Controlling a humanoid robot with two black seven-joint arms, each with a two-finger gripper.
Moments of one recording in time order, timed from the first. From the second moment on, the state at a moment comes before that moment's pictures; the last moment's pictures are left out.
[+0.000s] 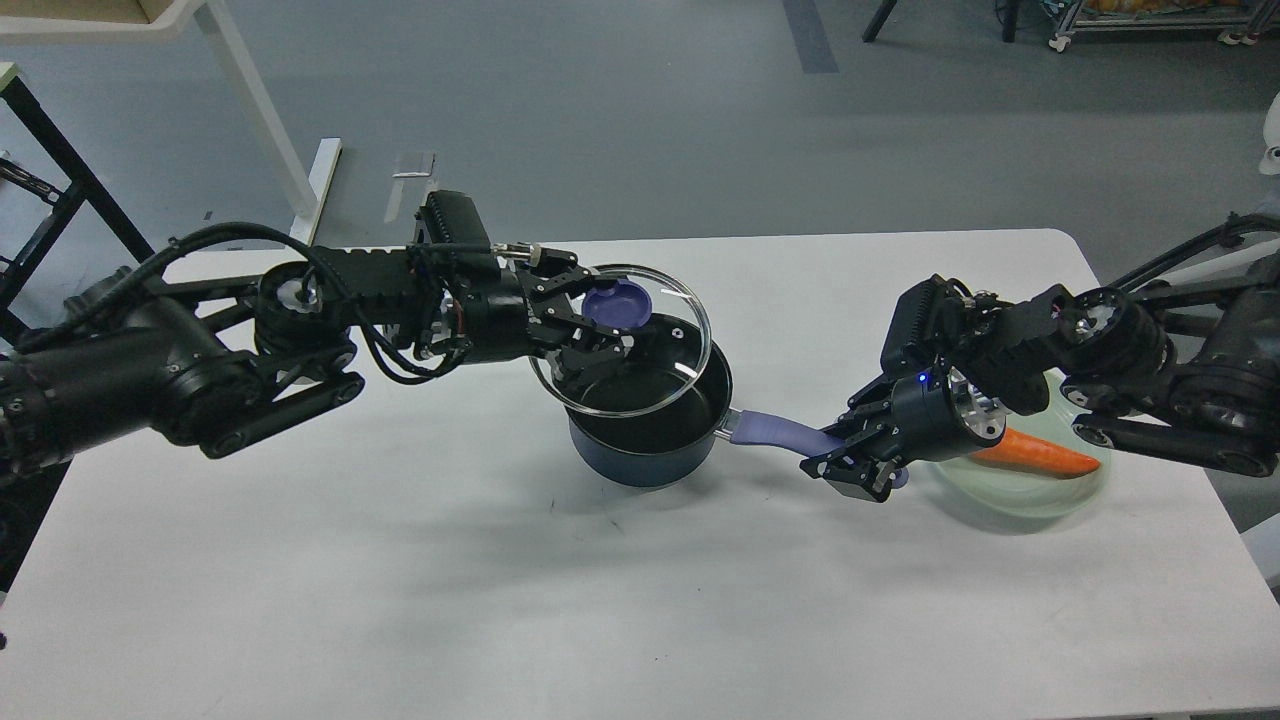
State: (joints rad) left arm -1.14 0.50 -0.02 -1.09 1.86 0.13 -0.49; right arm 1.43 -0.53 -0.60 1.23 -1.64 0.10 0.49
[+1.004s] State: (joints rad) left arm -0.68 0.87 -0.01 -1.02 1.80 0.45 -0.49; right arm 1.43 -0.52 -0.60 1.22 -1.64 0.10 0.49
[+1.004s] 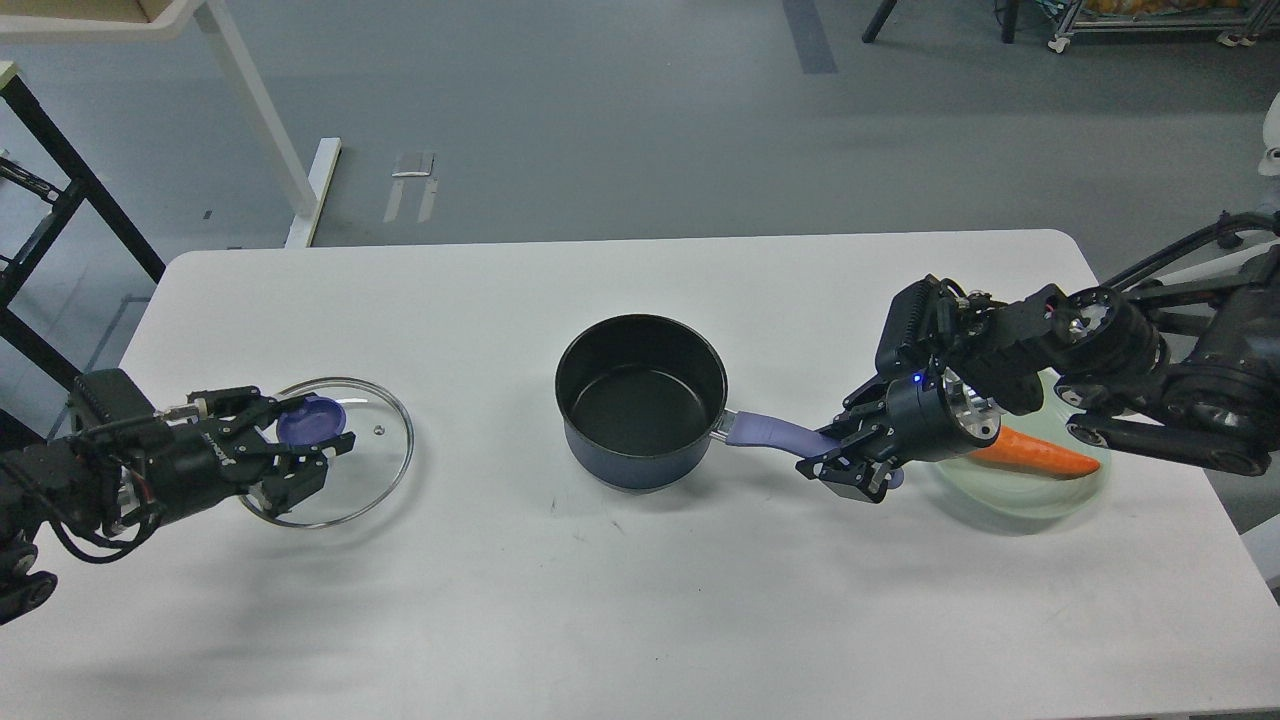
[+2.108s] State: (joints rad) left arm -0.63 0.83 0.00 -0.96 1.81 0.45 -0.49; right arm 1.43 -0.52 -0.60 1.22 -1.64 0.10 0.49
